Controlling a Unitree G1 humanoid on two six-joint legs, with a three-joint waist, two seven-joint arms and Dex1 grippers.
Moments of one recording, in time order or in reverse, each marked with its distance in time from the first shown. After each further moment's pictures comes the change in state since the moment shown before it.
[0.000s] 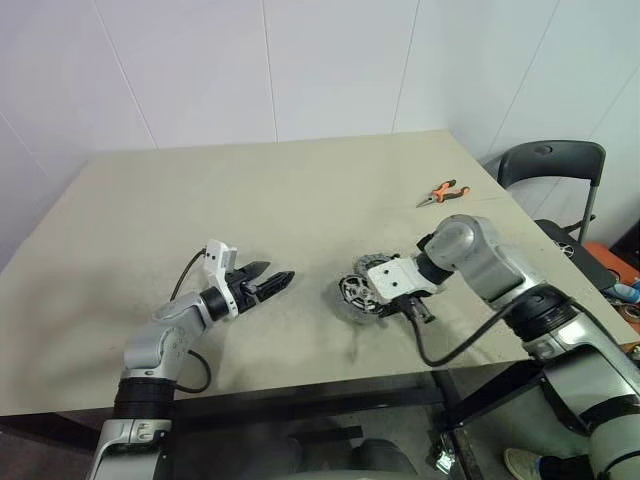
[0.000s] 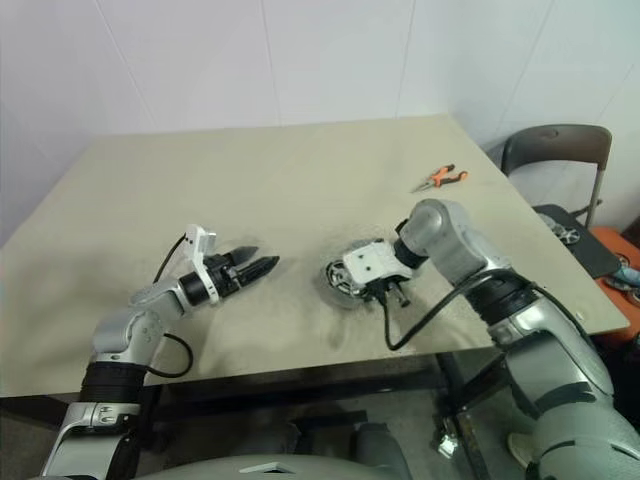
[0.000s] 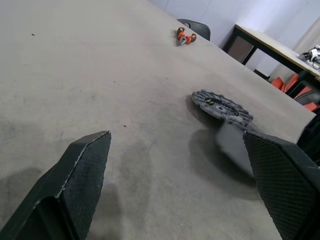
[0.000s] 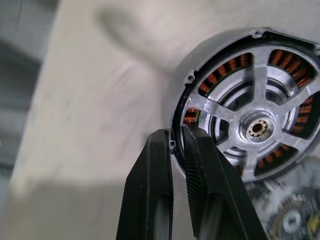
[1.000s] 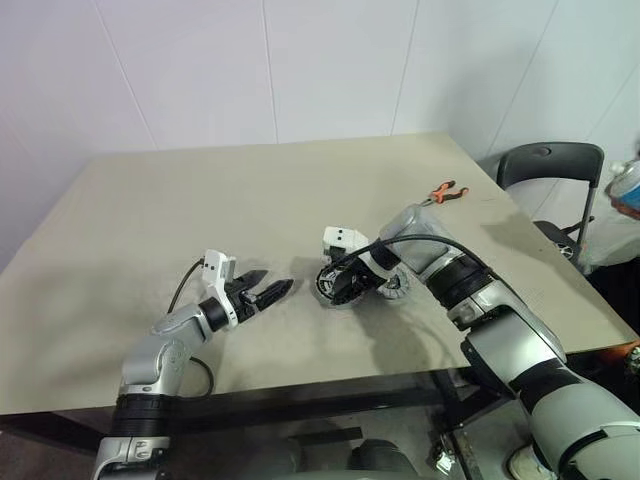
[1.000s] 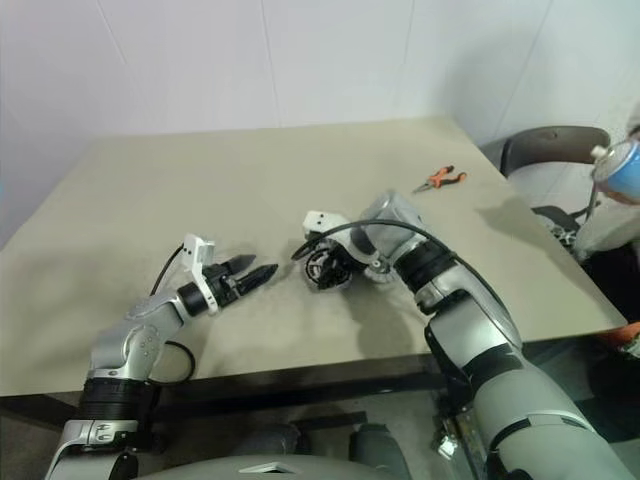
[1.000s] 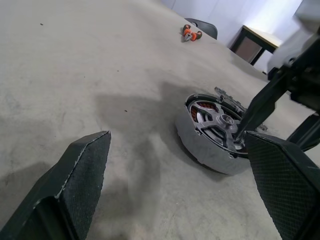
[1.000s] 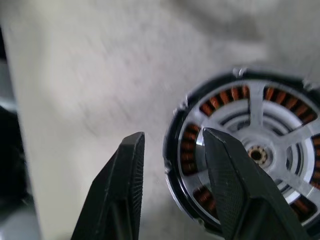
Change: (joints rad) left arm 0.076 -0.009 0.003 -0.071 -0.006 0.004 0.040; right arm -0.216 0.271 -0.037 0.281 0.109 0.648 -0.083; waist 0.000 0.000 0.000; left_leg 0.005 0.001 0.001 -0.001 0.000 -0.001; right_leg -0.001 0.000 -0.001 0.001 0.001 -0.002
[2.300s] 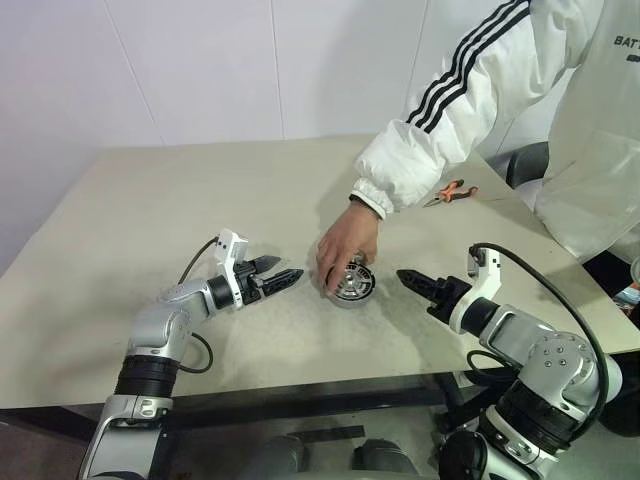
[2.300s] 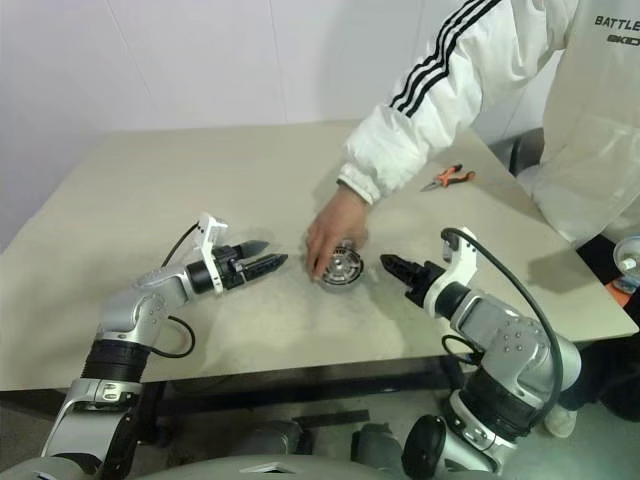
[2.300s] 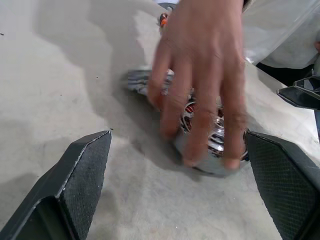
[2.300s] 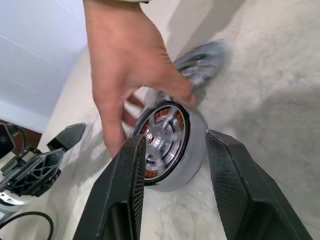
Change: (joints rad) left arm -0.185 0.048 -0.061 0.160 0.033 0.014 -0.138; right arm 0.651 0.313 -1.208 -1.034 0.577 0.788 -1.021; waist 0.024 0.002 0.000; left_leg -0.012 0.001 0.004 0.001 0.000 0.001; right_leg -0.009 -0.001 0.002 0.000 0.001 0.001
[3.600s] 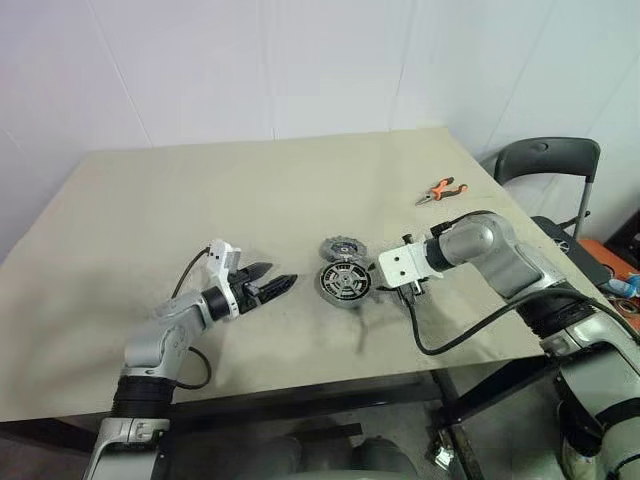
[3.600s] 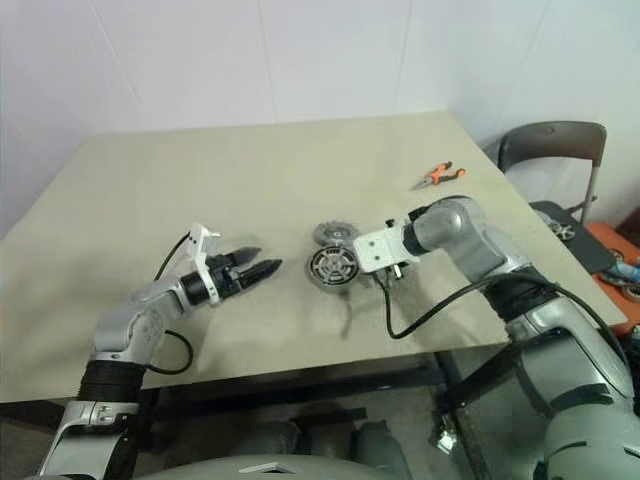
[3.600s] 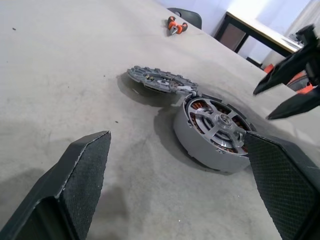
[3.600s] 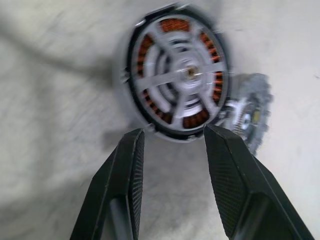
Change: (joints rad) left arm 0.117 -0.023 0.040 -0.115 -0.013 -0.009 0.081; right arm -0.440 -0.700 1.258 0.855 -0.672 -1.848 0.779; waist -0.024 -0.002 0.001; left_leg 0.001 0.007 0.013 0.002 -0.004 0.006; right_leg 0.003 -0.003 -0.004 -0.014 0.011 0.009
